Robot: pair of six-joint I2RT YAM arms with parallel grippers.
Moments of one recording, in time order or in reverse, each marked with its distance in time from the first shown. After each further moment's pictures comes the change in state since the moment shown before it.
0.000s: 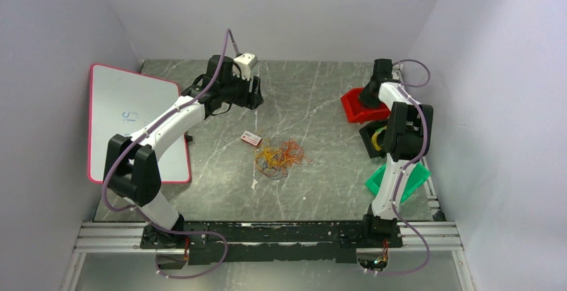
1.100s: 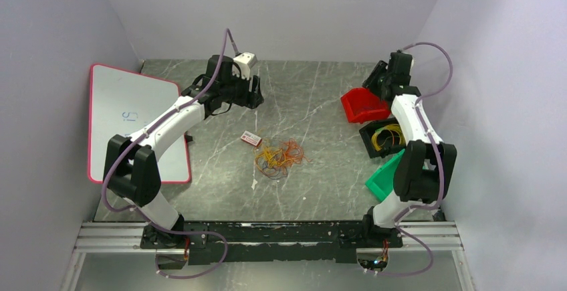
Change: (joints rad) left arm 0.000 -0.002 0.000 0.003 -0.001 -0.012; right arm 0.006 -0.456 -0.217 0.101 -0.050 -0.135
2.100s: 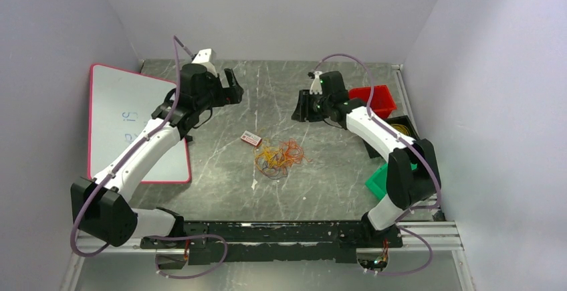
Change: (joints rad) left arm 0.039 -0.315 -0.177 0.021 -0.313 -0.319; right arm 0.497 -0.053 -0.173 0.026 -0.315 -0.154
